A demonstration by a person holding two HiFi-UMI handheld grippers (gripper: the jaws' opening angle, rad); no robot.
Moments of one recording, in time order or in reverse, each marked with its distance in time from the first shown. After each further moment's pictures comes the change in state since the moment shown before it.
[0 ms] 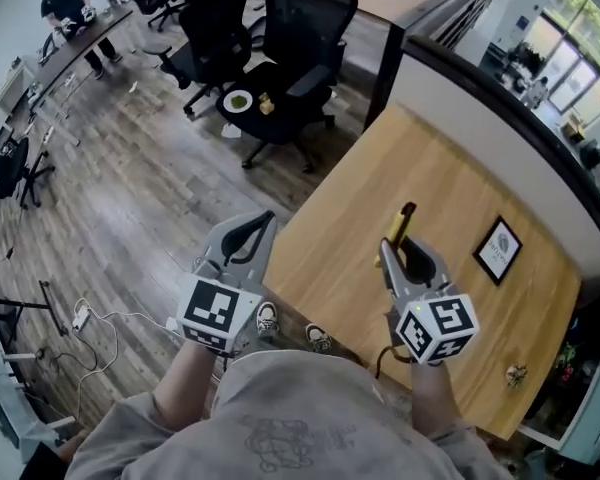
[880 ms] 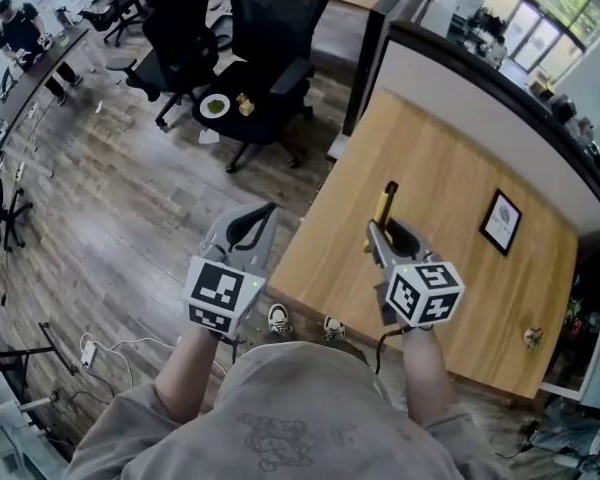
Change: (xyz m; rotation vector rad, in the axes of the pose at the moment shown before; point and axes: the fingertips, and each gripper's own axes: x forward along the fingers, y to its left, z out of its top) left arm 0.019 0.064 -0.034 -0.002 0.033 -0.184; right arm 0.075 0.028 -0.029 0.145 0.099 -0.146
